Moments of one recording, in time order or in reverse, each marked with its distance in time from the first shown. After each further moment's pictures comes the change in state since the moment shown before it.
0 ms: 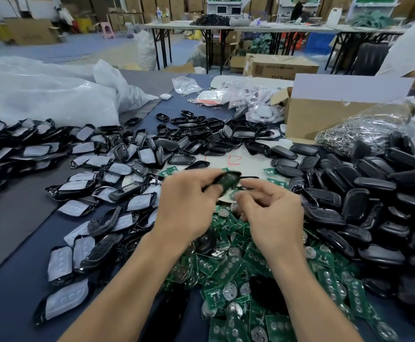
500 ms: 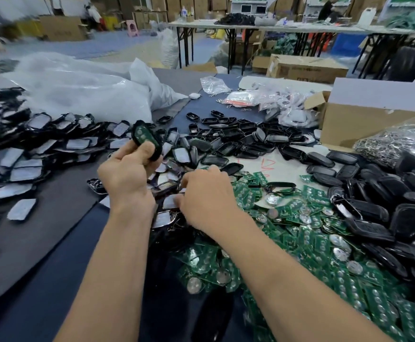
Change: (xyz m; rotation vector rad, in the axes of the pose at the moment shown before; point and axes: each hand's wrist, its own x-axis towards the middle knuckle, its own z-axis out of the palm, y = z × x) left_hand 0.043 -0.064 -0.099 -0.932 0.740 -0.458; right_hand 0.013 -0.052 0.146 -0.821 -0.460 -0.428
